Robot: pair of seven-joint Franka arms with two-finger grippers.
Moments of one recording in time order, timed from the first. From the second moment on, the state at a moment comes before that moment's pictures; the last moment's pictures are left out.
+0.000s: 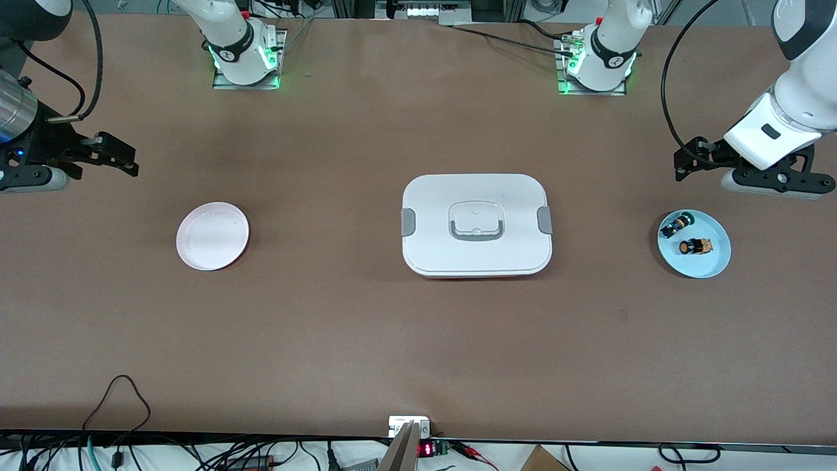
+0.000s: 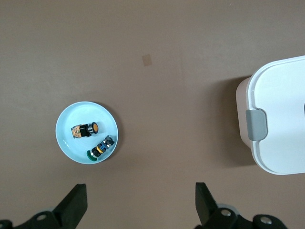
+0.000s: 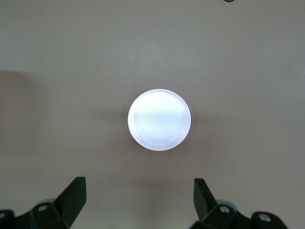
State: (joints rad) left arm -0.09 -0.04 0.03 -1.79 0.04 1.73 0.04; right arm 0.08 0.04 -0.04 -1.62 0.00 1.63 -0.03
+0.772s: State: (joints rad) left arm -0.05 0.16 0.04 -1.67 0.04 1.68 0.04; right arm 0.08 0.04 -0.04 -1.62 0.00 1.63 -0.03
